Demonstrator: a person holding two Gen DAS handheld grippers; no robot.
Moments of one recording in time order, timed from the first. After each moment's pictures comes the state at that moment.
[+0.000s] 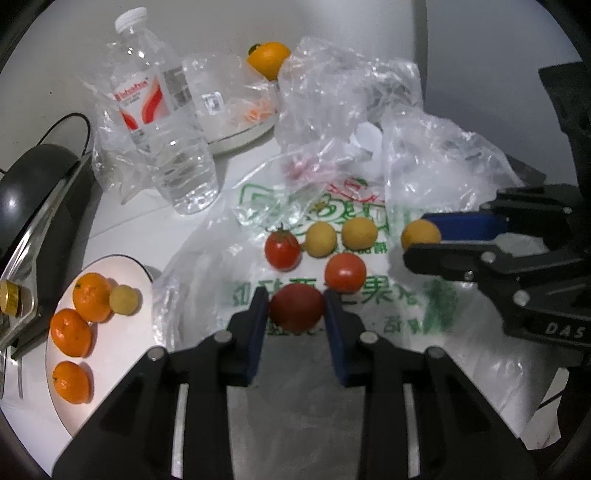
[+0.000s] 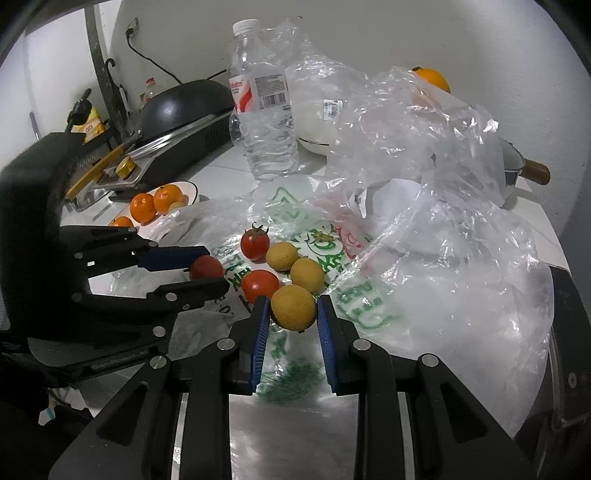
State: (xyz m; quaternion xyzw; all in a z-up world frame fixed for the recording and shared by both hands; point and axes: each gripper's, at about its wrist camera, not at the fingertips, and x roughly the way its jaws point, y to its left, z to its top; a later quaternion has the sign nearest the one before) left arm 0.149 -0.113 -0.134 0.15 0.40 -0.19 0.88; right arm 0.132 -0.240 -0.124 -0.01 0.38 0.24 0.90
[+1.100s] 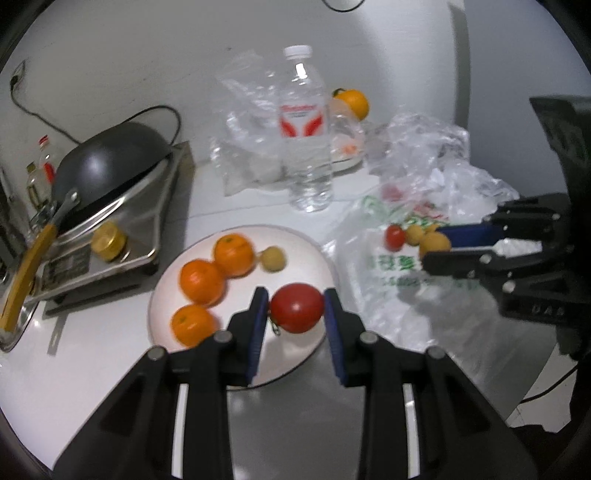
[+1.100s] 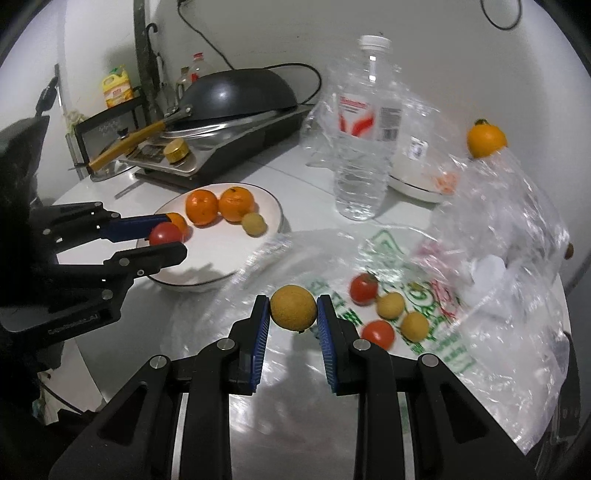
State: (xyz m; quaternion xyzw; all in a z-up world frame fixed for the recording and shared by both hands) left arm 0.100 0.024 -0.097 0.10 0.33 -0.13 0.93; right arm 0.113 -0.126 -0.091 -0.10 0.36 0.26 0.89
